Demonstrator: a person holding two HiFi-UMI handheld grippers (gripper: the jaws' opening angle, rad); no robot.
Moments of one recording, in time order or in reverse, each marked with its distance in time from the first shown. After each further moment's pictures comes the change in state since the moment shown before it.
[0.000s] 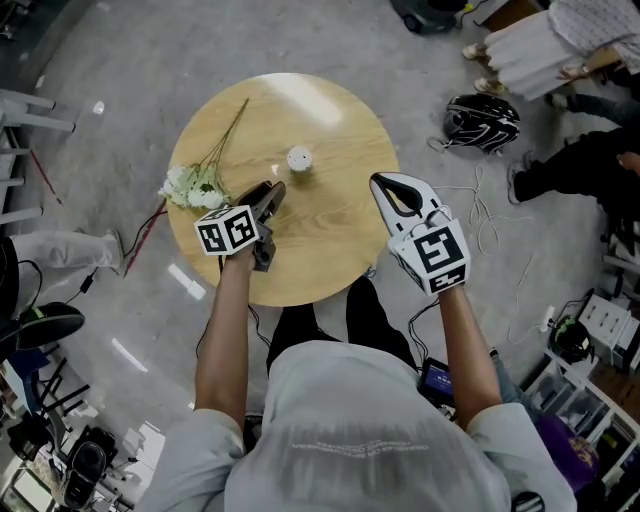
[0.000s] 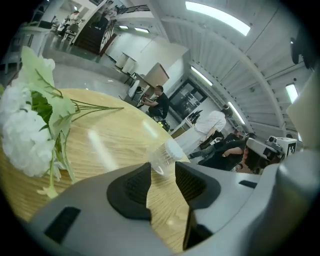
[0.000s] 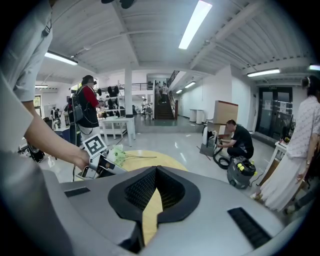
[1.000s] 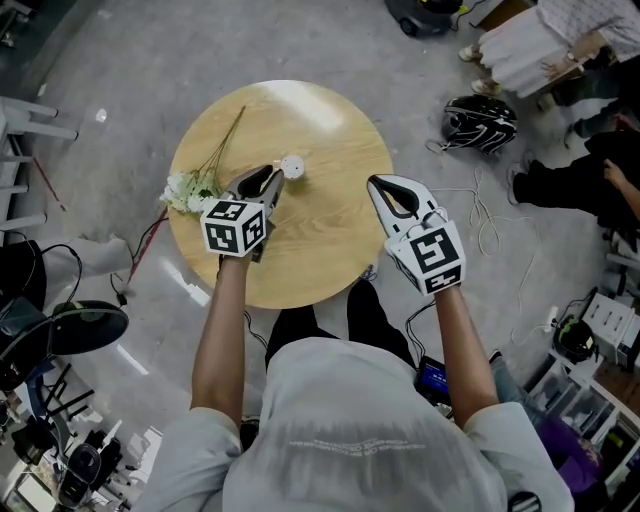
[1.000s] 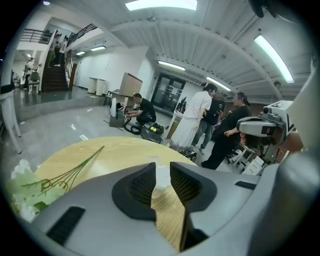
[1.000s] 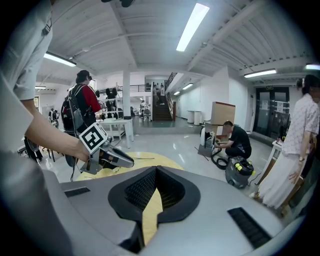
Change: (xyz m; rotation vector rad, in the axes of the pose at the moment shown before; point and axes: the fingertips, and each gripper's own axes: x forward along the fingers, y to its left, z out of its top) left arm 0.004 -0.049 0.047 0.454 -0.001 0.048; right arm -0.011 -0.007 0.003 0.019 -0.022 -0.019
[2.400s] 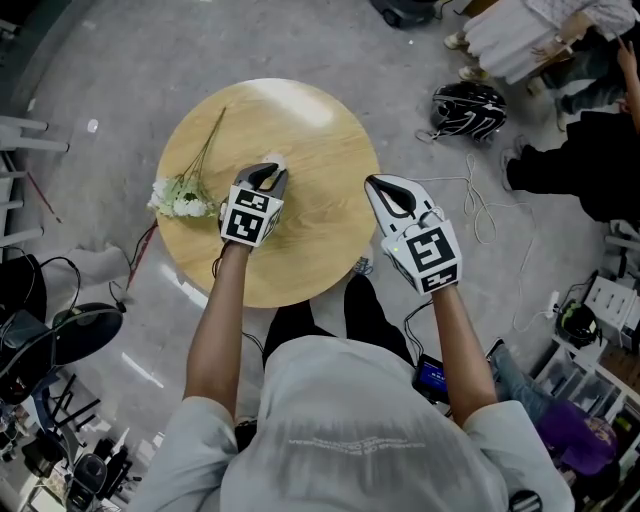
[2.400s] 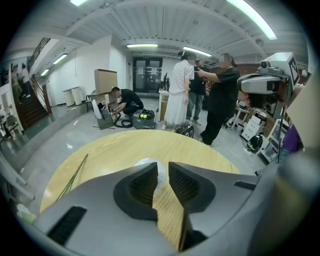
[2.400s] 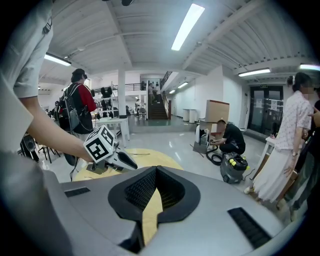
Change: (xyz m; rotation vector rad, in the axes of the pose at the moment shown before) left arm 0.046 -0.030 -0.034 0.351 0.214 -0.015; right arm -0.028 -0.011 -0.023 0.028 0.018 -0.048
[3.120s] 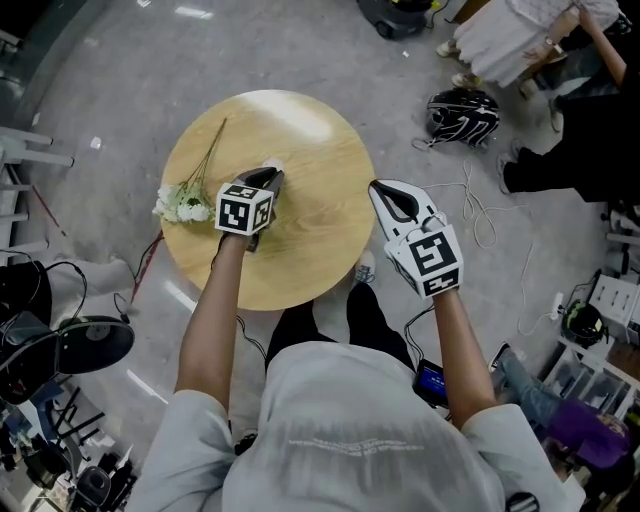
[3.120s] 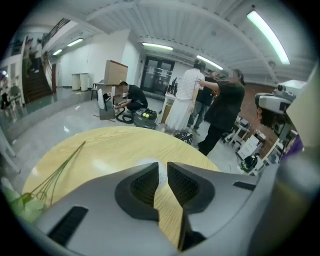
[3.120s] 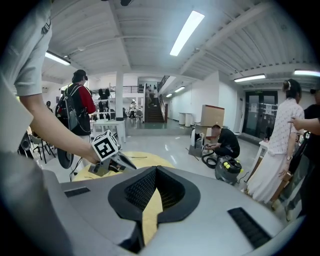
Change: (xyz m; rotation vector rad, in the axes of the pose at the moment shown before) left arm 0.005 0.009 0.001 -0.185 -0.023 -0.060; right arm -0.026 -0.002 0.006 -0.007 -0.033 -0.058
